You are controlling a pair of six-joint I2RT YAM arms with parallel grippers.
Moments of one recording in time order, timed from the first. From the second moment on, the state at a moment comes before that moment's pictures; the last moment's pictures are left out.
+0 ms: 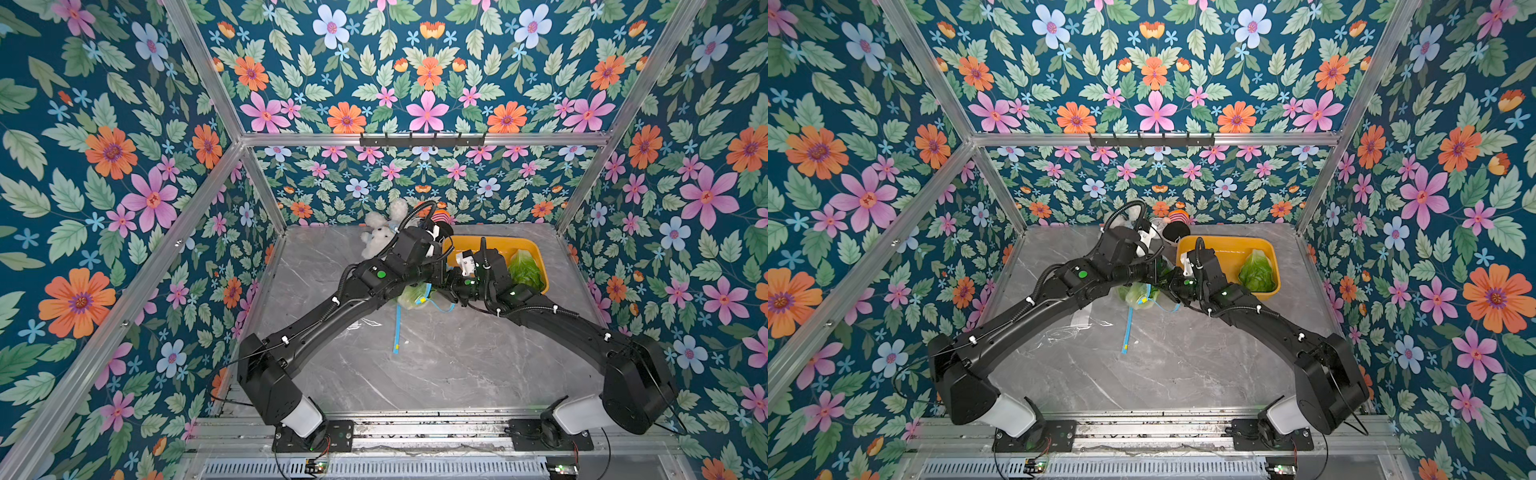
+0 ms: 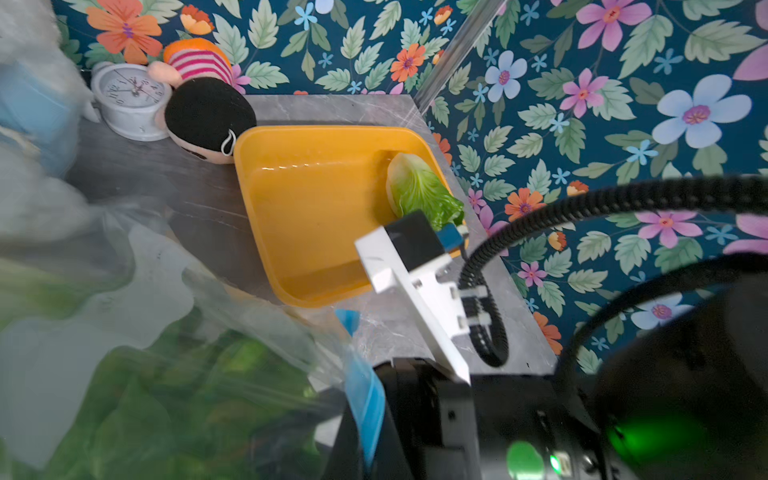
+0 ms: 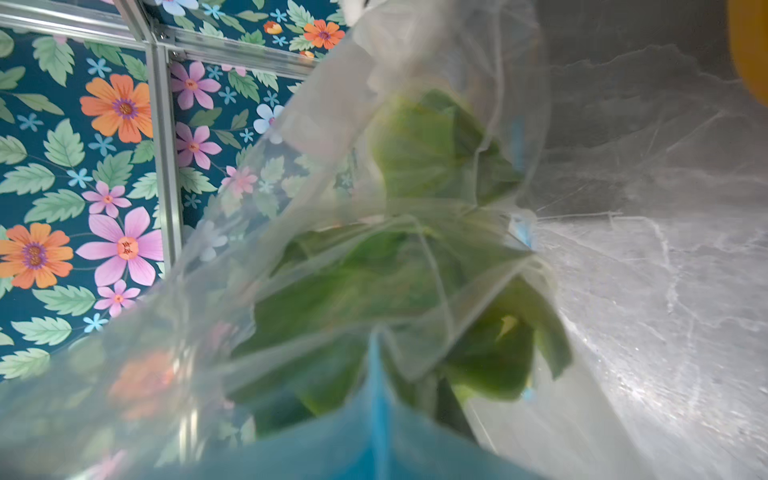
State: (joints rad) left arm -0.85 1.55 1.52 -0.51 0.04 -0.54; right arm 0.55 1.46 1.02 -0.05 -0.44 1.18
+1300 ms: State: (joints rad) left arm -0.69 1.32 1.18 -0.40 -0.03 -0.60; right arm 0.53 1.61 0.82 0.30 -0.42 1.31
